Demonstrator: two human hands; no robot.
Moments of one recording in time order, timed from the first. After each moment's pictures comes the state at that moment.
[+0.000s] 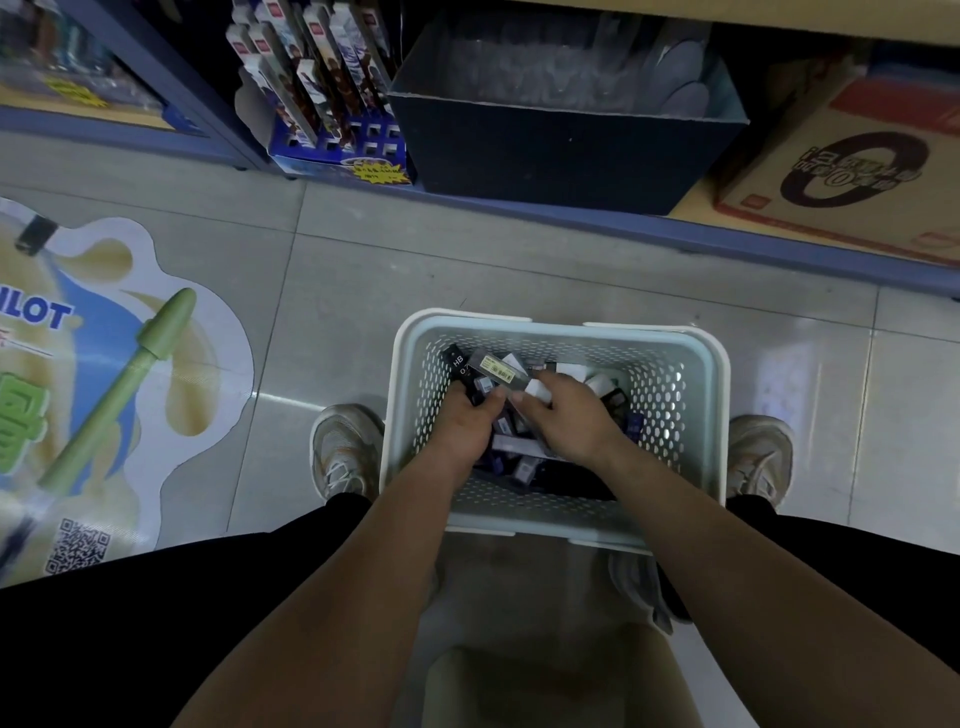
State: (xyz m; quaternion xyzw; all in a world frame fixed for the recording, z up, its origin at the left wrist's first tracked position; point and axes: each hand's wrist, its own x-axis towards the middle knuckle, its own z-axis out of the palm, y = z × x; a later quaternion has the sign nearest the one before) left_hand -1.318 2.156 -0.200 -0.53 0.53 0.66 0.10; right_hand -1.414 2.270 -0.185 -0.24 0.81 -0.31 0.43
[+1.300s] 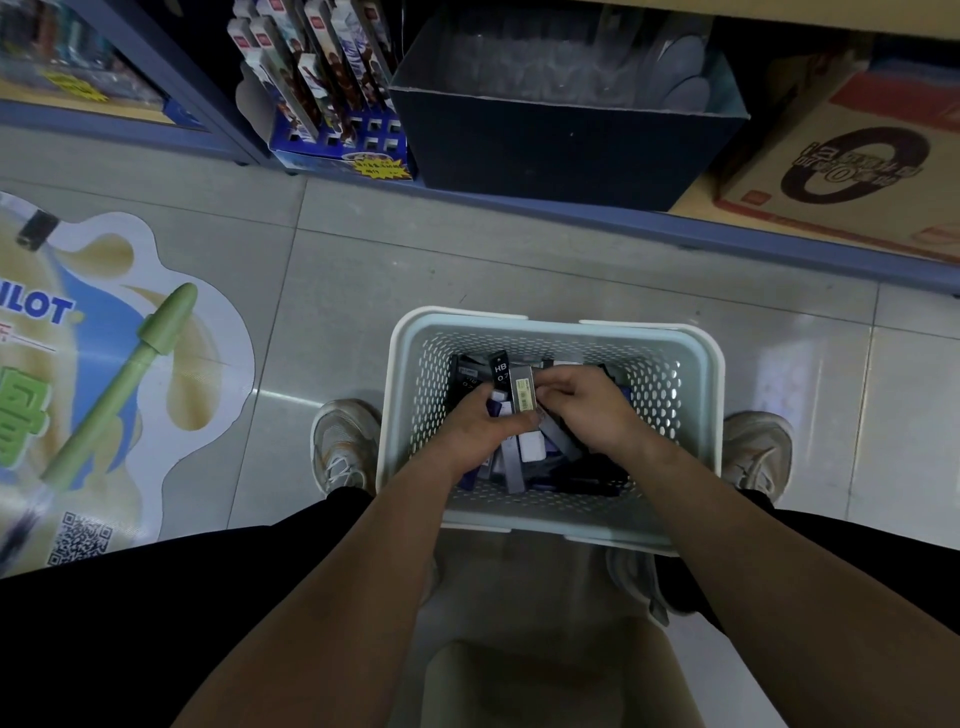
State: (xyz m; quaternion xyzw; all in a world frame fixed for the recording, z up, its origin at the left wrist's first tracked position) left_hand -1.309 2.153 -0.196 -0.41 0.59 0.66 0.21; right_hand -1.428 2.283 -0.192 -0.14 0.75 -0.42 0.49
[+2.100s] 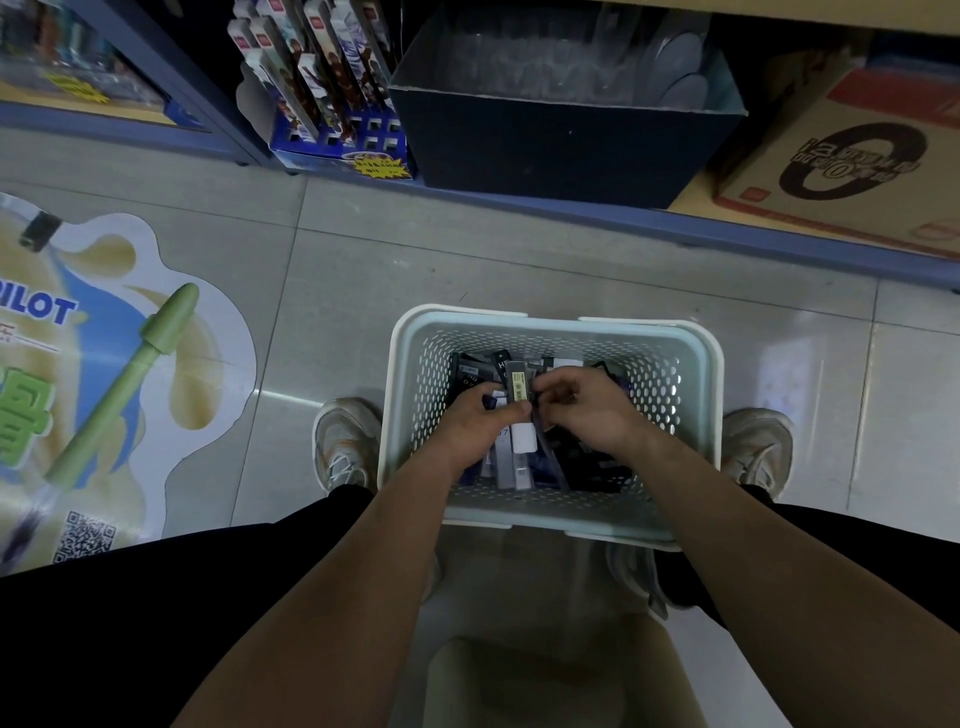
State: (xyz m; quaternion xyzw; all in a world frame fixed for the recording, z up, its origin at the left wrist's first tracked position) left_hand -1.311 2.152 -0.198 -0.43 0.60 0.64 0.21; right_hand -1.429 2.291 -0.194 -0.11 0.75 -0.40 0.52
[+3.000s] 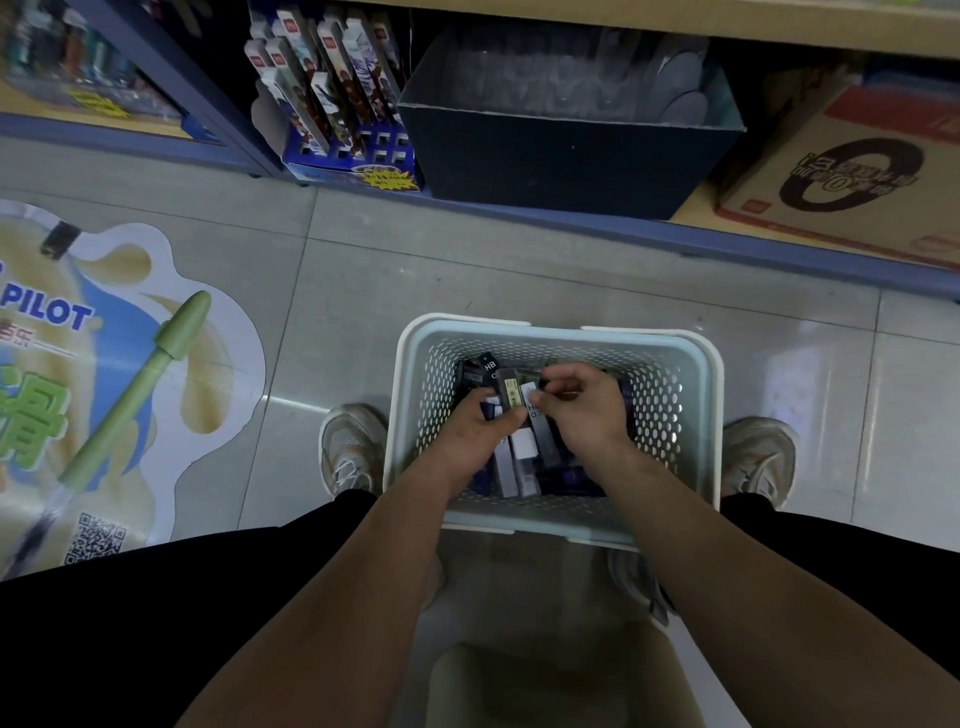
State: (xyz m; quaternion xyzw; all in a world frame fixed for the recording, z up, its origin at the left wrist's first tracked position) left_hand -1.302 2.155 -0.191 -0.45 0.56 0.68 0.16; right_hand -1.405 2.269 -0.185 0.04 0.77 -0.51 0.38
